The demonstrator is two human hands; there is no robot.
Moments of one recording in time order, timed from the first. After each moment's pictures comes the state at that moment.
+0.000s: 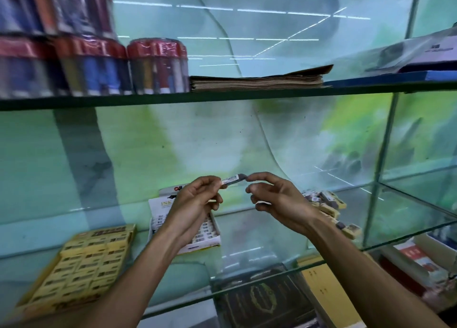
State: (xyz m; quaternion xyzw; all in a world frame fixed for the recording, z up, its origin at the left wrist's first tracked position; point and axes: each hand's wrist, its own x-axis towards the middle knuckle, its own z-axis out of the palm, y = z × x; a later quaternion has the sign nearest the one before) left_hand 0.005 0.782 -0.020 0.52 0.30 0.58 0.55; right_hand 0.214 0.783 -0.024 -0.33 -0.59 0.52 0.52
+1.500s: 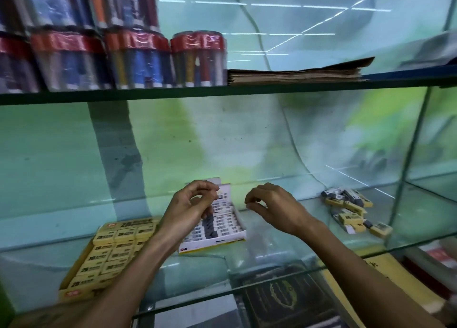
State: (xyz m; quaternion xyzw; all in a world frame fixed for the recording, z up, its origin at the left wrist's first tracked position) left_hand -0.058 0.763 -0.029 0.63 0.43 0.54 0.35; right_hand 0.175 0.806 -0.053 -0.42 -0.85 -0.07 0.31
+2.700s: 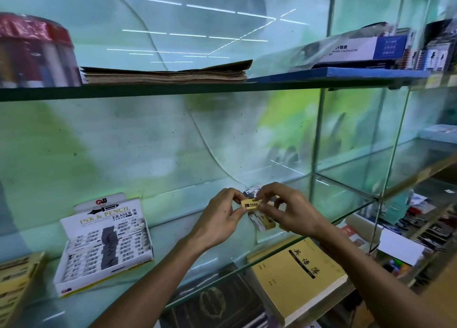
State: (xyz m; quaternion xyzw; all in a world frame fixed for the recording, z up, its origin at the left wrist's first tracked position) left_hand 0.154 0.801 -0.056 0.85 0.35 0.35 0.18; right_hand 0.363 0.757 -0.057 -0.51 -0.76 0.04 0.40
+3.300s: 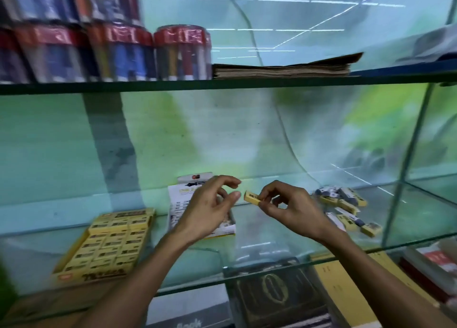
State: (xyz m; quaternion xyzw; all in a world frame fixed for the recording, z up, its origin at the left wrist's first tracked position) left_hand -0.013 0.760 -0.034 0.76 0.42 0.47 0.17; right_hand 0.210 0.770 -0.046 -0.40 -0.80 0.14 0.43
